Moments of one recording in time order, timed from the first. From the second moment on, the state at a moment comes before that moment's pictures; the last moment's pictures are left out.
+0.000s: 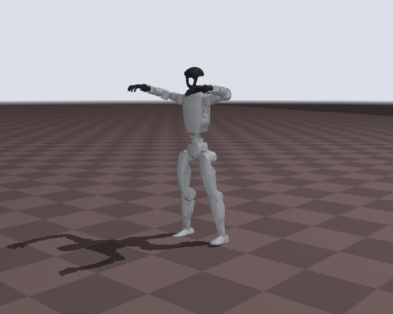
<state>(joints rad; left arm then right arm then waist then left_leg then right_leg) 0.22 1.81 0.41 0.16 0.08 -0.34 -0.04 -0.13 -1.74 -0.14 0.11 0.11 -0.27 0.09 0.03 -0.06 0.00 0.13 0.06 0.21 -0.06 -0.24 -0.09 0.05 -0.19 -0.07 -0.05 -0.09 0.24</state>
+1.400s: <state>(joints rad) 0.29 1.81 0.51 0.15 0.08 -0.34 -0.06 0.06 -1.72 -0.34 0.10 0.10 -0.27 0.11 0.05 -0.07 0.01 0.13 0.06 0.21 -0.06 -0.24 -0.09 0.05 -0.19 -0.07 -0.05 -0.09 0.24</state>
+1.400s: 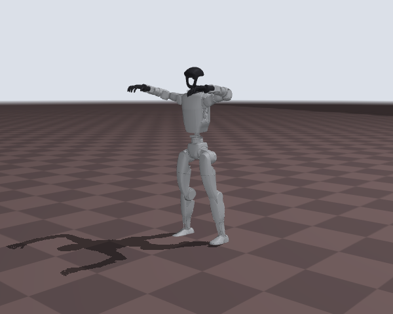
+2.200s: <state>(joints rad) -0.04 1.36 0.08 0.06 -0.17 -0.35 0.09 -0.22 -1.12 0.09 0.21 0.34 -0.28 -0.05 0.01 -0.09 0.09 0.14 0.08 0.23 -0.04 -0.23 -0.07 0.00 -0.17 -0.02 0.04 -0.12 0.17</state>
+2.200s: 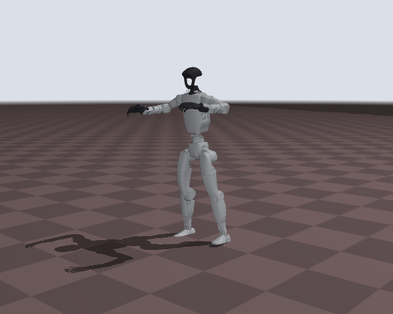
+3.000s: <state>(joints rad) 0.45 0.19 -0.33 1.57 -0.18 -0.27 -0.43 -0.70 -0.29 0.10 1.35 0.74 -0.34 -0.11 0.30 -0.27 0.11 -0.83 0.04 0.28 1.99 -0.63 0.18 0.07 -0.30 0.06 -0.08 -0.07 0.14</state>
